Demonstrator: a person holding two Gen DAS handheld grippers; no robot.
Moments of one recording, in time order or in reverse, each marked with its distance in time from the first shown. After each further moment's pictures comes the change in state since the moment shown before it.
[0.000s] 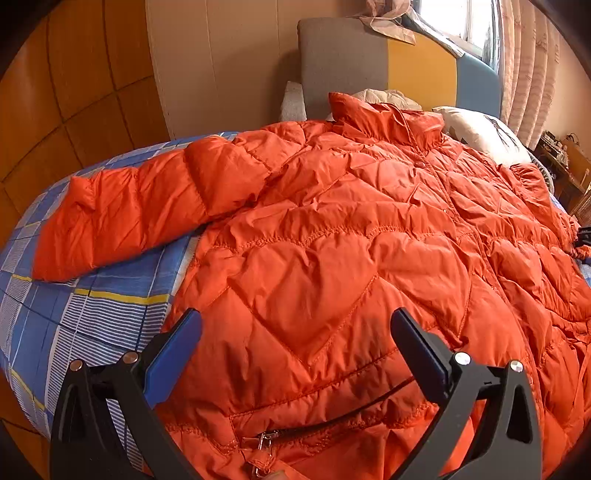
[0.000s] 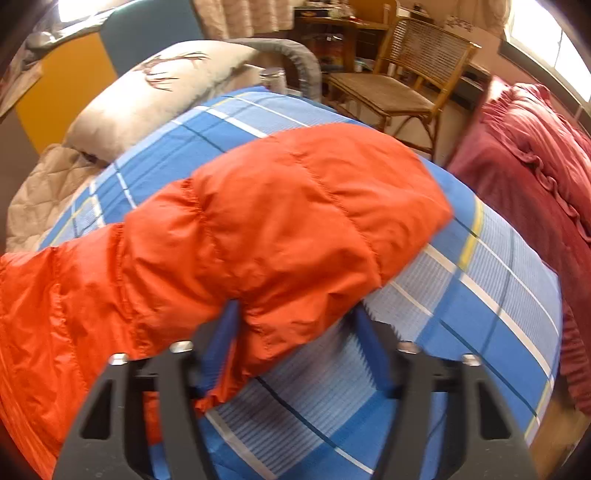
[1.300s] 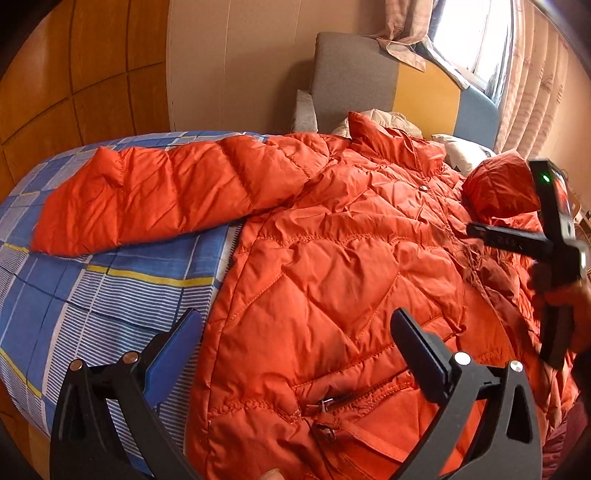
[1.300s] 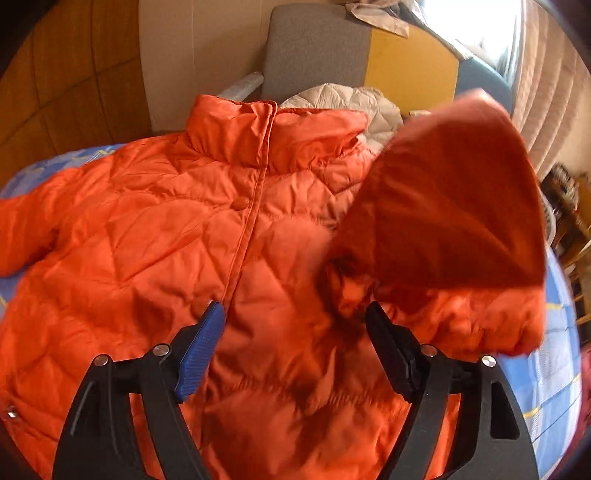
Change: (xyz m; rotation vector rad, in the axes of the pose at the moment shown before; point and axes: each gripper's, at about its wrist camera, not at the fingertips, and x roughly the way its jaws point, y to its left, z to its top) left arm -0.026 0.055 -0.013 -0.113 -0.032 -0.099; right arm -0.190 0.276 -0.248 -0.745 -0.142 0.467
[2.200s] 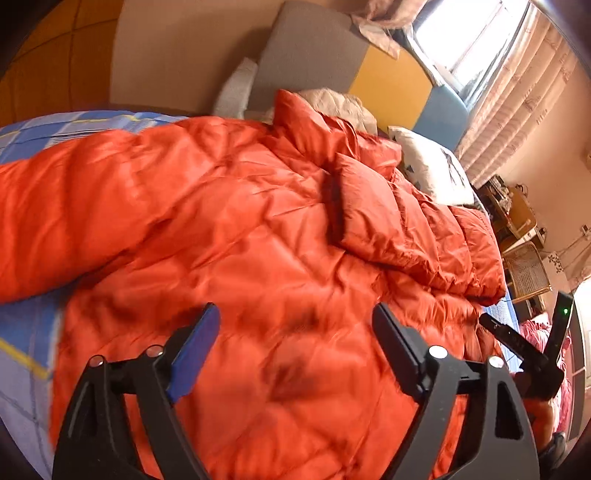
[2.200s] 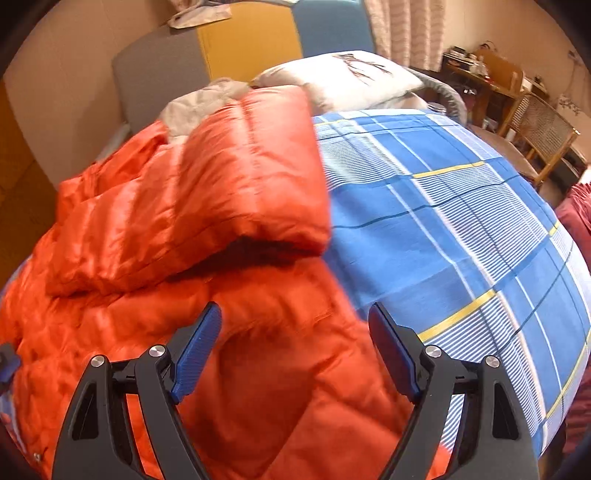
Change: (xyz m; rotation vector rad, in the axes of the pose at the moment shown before) left arm 0.098 -0.083 0.084 -0.057 0.141 -0.273; right arm -0.015 -0.164 -0.047 0.442 0.037 -0.185
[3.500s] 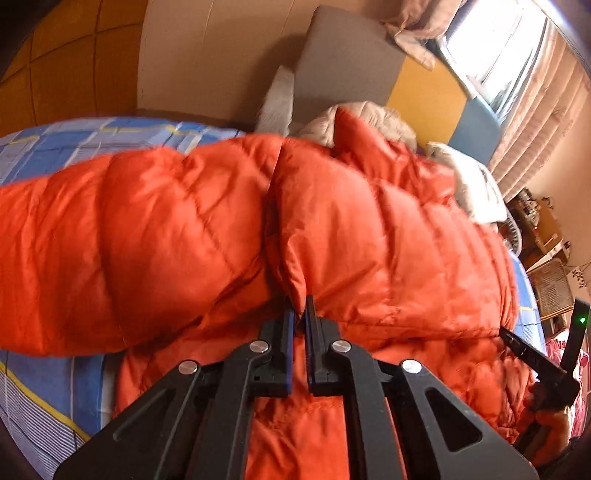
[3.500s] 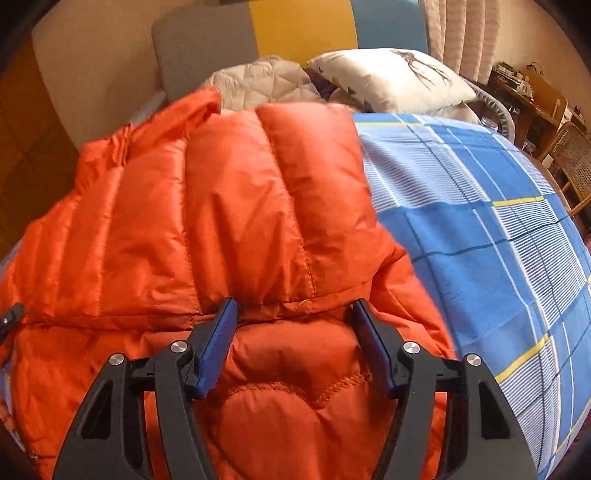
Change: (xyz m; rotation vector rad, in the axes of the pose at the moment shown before) left arm 0.014 0.058 0.028 -0.051 -0.030 0.122; right arm 0.034 0.063 0.016 -0.135 0.038 0.073
